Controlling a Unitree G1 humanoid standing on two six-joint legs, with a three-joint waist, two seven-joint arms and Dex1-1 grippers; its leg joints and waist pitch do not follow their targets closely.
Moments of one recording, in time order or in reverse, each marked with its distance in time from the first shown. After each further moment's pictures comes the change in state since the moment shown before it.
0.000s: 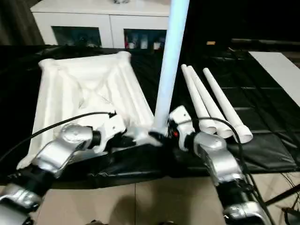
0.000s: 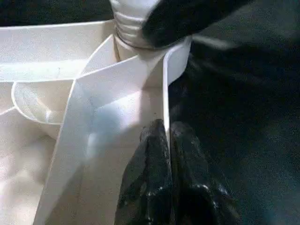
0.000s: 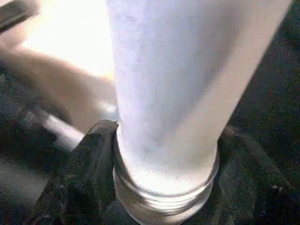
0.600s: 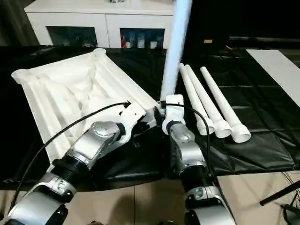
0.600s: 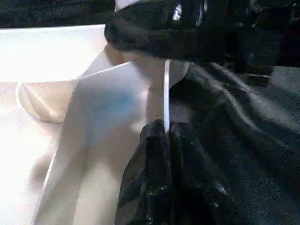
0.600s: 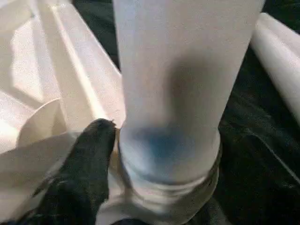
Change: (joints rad) left arm -0.079 -0.174 0.048 0.137 0.040 0.037 0.288; right arm -0.113 0.237 -0.089 0.175 -0.101 -0.100 -0.477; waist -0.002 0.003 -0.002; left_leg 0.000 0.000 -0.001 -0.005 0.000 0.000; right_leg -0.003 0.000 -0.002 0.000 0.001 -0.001
